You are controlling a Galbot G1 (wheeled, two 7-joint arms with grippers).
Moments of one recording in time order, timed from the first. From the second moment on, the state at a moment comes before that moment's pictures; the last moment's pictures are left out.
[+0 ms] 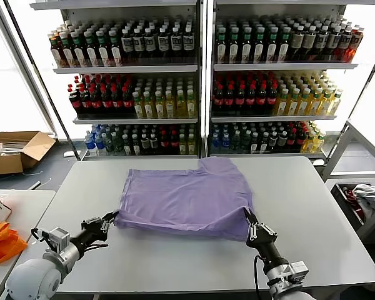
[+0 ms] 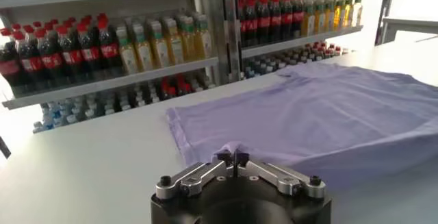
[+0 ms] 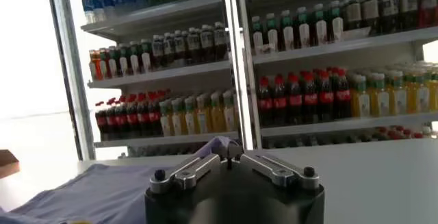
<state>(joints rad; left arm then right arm) 1.33 -0.96 -0.60 -1.90 -0.43 0.44 0.29 -1.32 1.31 0.44 1.87 0.32 -0.05 -0.09</state>
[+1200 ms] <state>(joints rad) 1.20 -1.01 -0.59 -1.78 -0.48 0.46 0.20 -1.33 1.29 0.44 1.85 0.25 -0.22 0.01</state>
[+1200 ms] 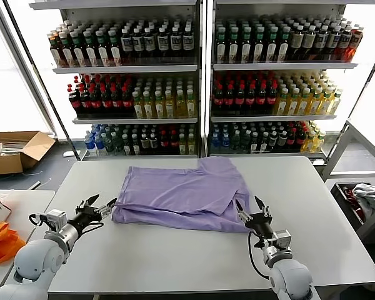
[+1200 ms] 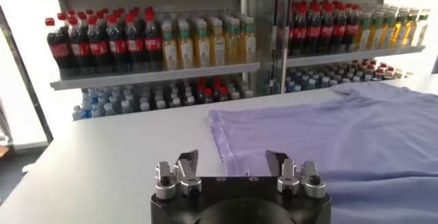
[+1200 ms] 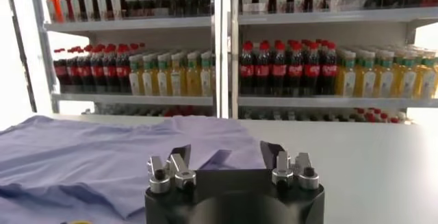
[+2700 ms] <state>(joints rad) 1.24 -1.06 -0.53 -1.72 -0.51 0.47 0.22 -1.40 1.28 0.42 1.90 0.33 -0.29 0.06</state>
